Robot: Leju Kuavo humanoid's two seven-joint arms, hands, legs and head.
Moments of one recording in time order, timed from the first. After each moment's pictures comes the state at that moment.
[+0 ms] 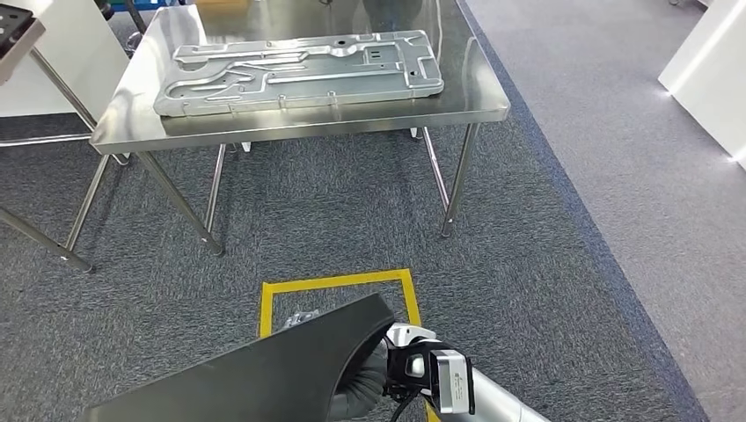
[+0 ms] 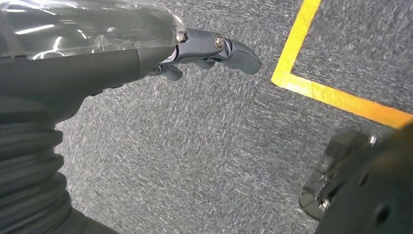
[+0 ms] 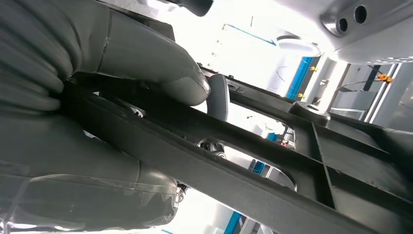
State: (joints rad) left arm -0.11 0.17 -1.17 -0.08 0.10 0.13 -0.41; right arm -0.39 -0.02 0.84 -1.63 -0.04 0.45 -0.62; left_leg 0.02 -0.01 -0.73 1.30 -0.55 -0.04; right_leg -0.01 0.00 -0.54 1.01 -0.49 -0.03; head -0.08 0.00
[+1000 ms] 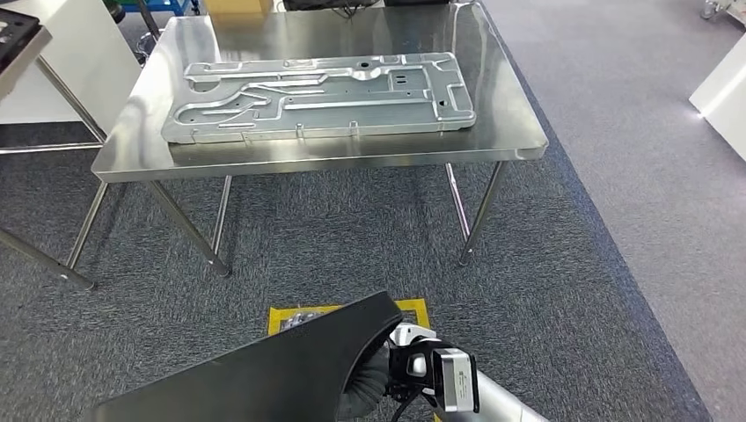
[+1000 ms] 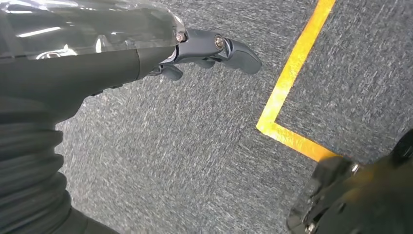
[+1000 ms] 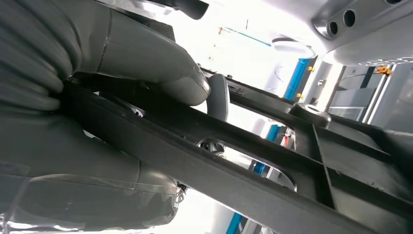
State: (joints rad) left arm -0.12 0.17 -1.17 -0.09 0.10 0.14 -0.42; right arm -0.39 -0.02 0.83 -1.64 -0.05 0.47 -0.62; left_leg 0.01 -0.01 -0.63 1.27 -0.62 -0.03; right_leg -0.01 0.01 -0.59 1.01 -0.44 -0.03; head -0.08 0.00
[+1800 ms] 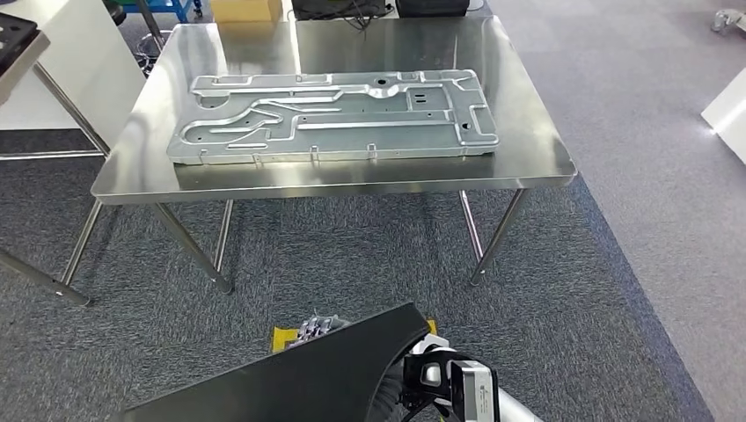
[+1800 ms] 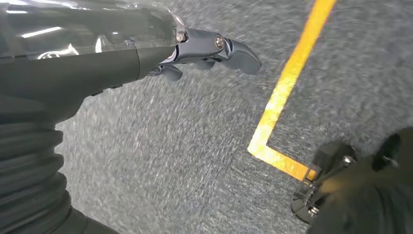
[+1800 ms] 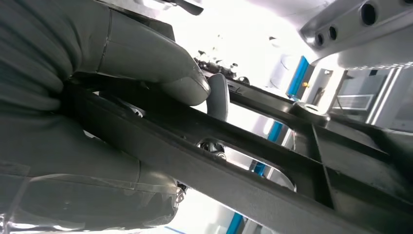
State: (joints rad) left arm -0.11 0.17 -1.18 -0.09 0.09 0.13 -0.45; right arm -0.34 -0.05 0.80 -1.71 -0.03 0.46 -0.62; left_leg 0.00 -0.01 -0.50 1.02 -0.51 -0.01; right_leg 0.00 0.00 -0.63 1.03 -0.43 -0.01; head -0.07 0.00
